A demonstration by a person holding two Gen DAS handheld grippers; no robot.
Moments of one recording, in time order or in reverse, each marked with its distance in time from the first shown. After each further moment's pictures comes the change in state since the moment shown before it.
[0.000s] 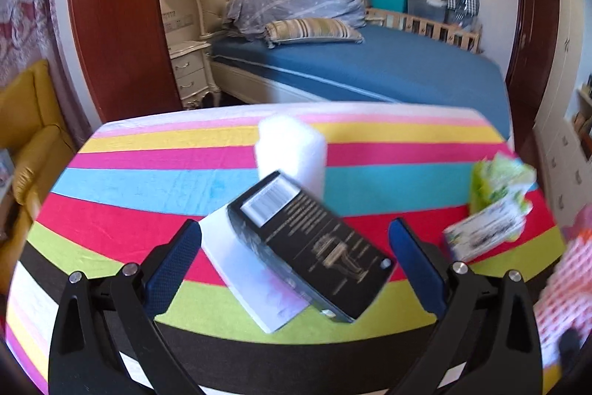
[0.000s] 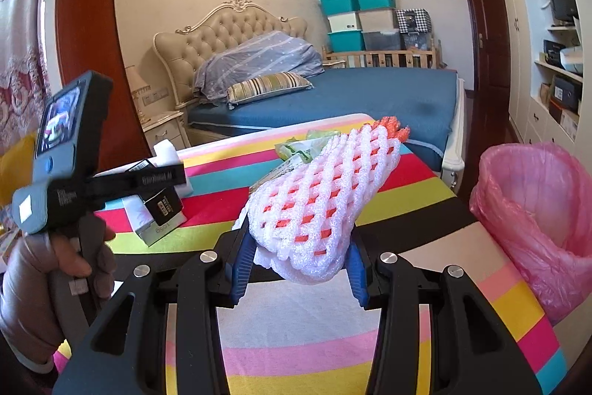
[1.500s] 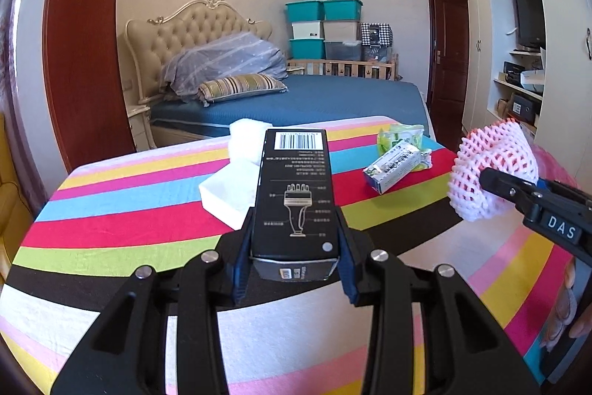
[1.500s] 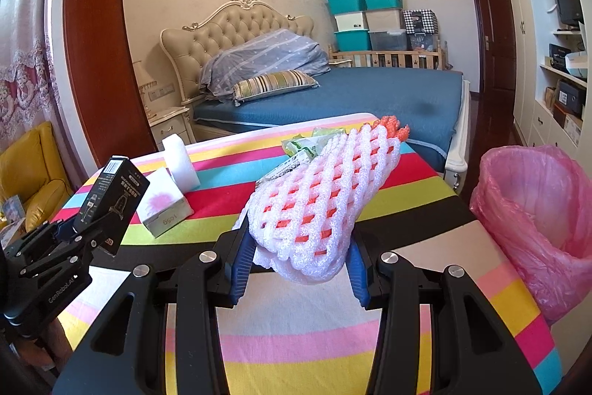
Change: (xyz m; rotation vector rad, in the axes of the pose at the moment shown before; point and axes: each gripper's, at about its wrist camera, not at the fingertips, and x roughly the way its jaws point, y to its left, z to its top) left arm -0.095 0.031 -0.093 0.168 -0.262 -0.273; right arm -0.007 -0.003 -0.001 -0.028 0.007 0.013
